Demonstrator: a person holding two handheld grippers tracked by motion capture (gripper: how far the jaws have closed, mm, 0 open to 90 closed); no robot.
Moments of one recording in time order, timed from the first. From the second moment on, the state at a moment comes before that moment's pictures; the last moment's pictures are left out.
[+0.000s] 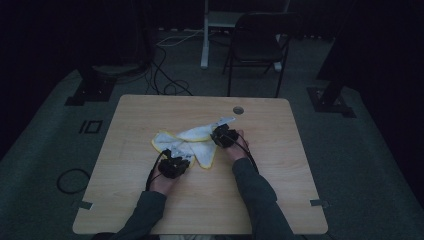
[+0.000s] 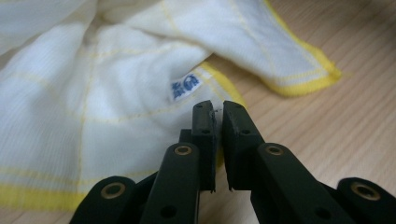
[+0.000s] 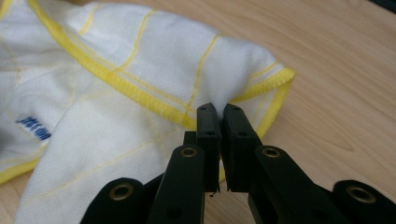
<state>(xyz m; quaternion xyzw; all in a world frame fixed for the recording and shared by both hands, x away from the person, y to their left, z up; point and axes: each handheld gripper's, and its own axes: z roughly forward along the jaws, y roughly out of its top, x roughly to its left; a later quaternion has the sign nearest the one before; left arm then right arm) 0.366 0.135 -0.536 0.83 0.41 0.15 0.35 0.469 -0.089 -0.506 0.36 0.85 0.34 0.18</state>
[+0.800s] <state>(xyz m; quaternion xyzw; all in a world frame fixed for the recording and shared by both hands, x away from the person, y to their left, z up) 0.350 0.226 -0.529 0.83 0.45 0.17 0.30 0.472 -0.117 -0.478 0.38 0.83 0.35 0.22</state>
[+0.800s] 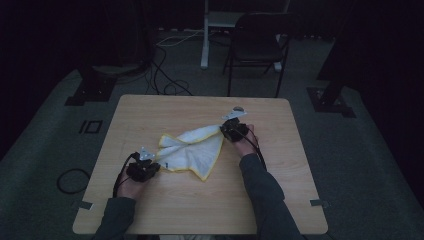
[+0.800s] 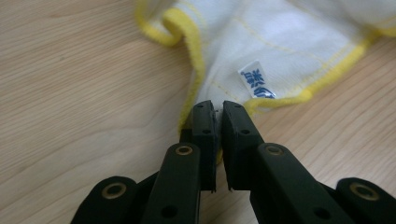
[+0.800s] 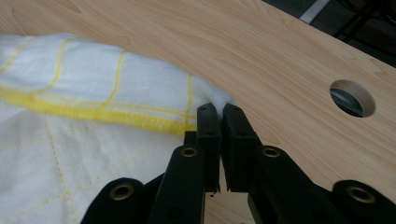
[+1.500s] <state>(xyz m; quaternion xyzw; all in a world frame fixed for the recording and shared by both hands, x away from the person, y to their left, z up) 0.337 0.222 -0.502 0.83 0.42 0.19 0.32 0.460 -0.110 -0.483 0.37 0.84 0.35 0.20</state>
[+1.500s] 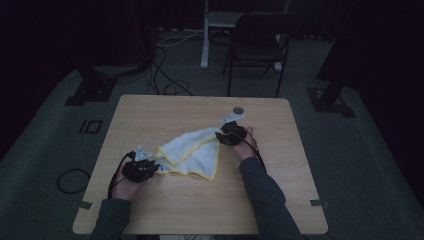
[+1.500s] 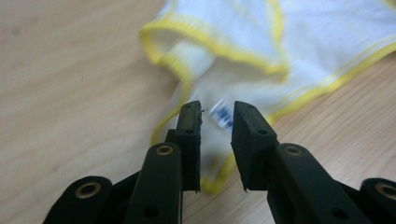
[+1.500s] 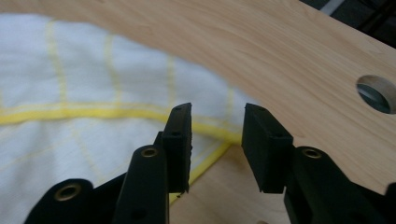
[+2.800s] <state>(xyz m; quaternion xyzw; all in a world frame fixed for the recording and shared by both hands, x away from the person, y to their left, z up) 0.393 0.180 -0.499 0.82 0.42 0.26 0.29 0.385 -0.092 -0.538 0.30 0.87 0.36 0.13</state>
